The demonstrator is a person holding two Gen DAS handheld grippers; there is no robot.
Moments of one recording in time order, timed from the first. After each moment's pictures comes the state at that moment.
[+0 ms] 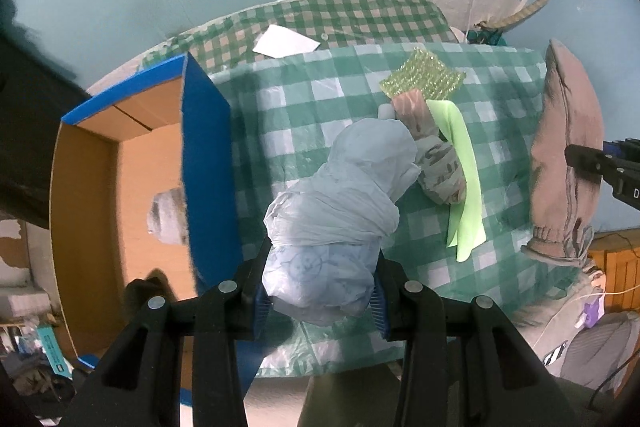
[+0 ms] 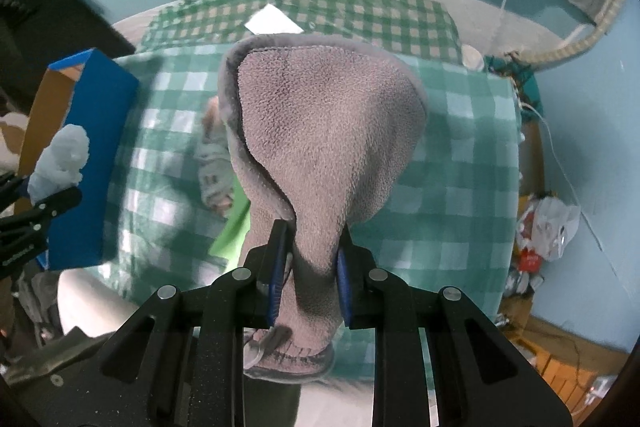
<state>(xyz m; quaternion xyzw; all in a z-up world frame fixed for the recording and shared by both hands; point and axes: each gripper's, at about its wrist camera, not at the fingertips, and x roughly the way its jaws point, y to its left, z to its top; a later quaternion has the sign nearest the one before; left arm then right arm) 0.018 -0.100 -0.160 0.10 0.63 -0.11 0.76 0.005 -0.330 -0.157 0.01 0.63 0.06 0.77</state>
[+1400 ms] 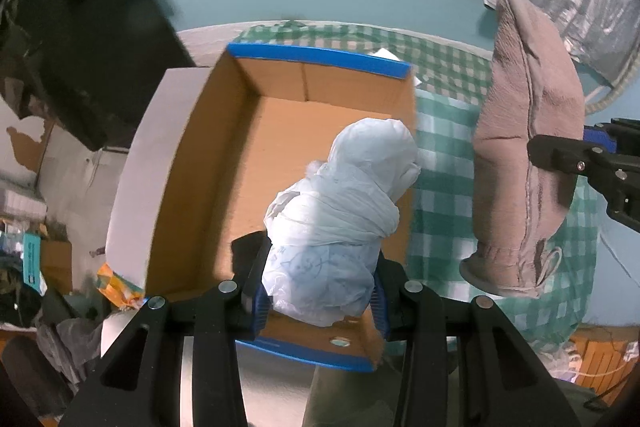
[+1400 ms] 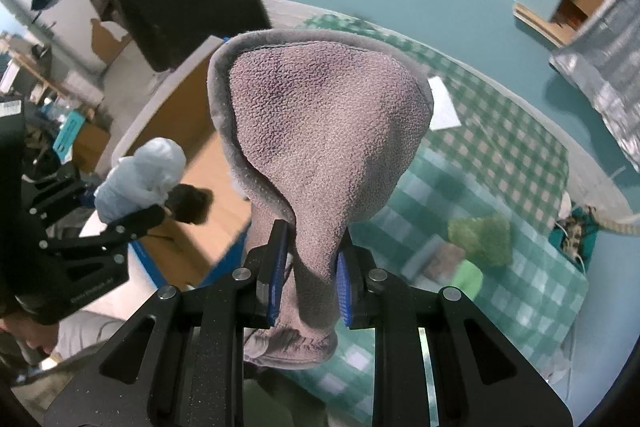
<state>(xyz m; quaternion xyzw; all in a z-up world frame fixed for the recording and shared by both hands) 0.003 0.056 -0.109 -0.01 0.60 0.02 0.80 0.055 -0.095 -0.090 -0.10 0.57 0.27 0.76</state>
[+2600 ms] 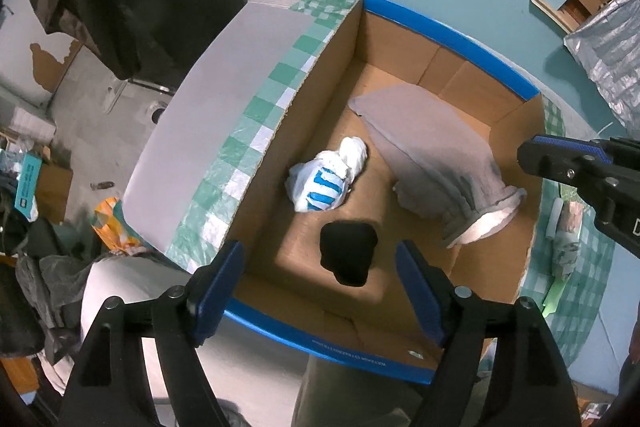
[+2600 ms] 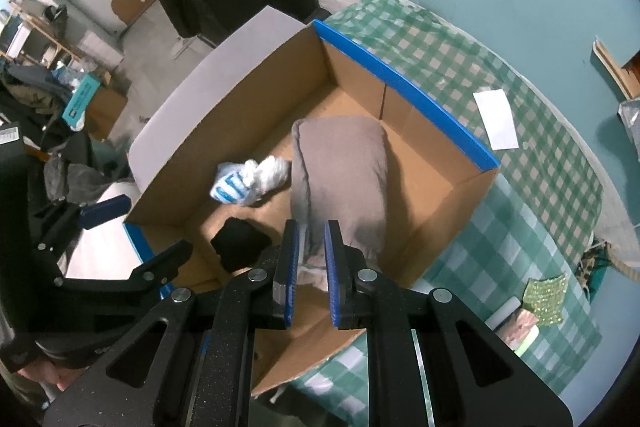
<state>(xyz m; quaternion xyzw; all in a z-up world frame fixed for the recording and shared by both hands) -0.002 0.168 -0.150 -0.10 0.63 0.11 0.76 0.072 0.041 -0.132 -0.14 0.61 0.32 0.72</state>
